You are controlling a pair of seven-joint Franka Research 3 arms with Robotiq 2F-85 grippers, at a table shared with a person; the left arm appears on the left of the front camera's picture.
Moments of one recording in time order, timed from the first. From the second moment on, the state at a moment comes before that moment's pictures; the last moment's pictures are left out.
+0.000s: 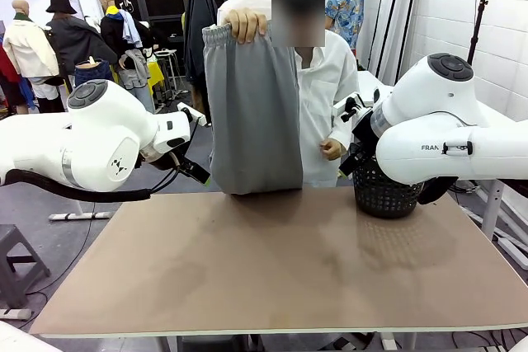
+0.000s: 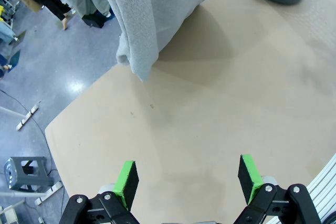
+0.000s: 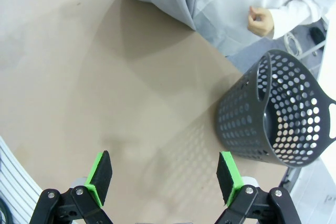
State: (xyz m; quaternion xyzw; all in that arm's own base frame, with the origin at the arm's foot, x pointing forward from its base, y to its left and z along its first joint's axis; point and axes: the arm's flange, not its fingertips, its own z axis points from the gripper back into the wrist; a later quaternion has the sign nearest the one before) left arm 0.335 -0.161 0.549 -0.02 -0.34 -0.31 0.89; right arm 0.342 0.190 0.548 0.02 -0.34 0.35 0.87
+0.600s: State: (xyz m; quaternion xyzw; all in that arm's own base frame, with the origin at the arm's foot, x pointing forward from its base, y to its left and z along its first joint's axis) left arm 0.335 -0.161 0.549 -0.02 -0.34 -0.31 0.89; right arm 0.342 0.190 0.548 0.02 -0.34 0.35 0.87
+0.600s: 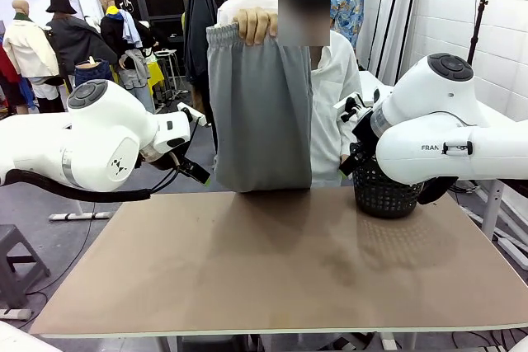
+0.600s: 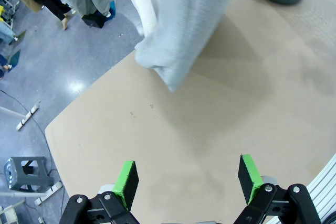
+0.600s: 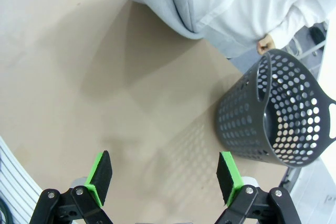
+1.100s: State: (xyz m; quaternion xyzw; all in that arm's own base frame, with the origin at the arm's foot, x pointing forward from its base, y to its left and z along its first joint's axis) left arm 0.335 -0.161 0.549 -0.02 -0.34 -0.31 0.89; right arm 0.342 0.190 0.548 0.02 -0.34 0.35 0.87
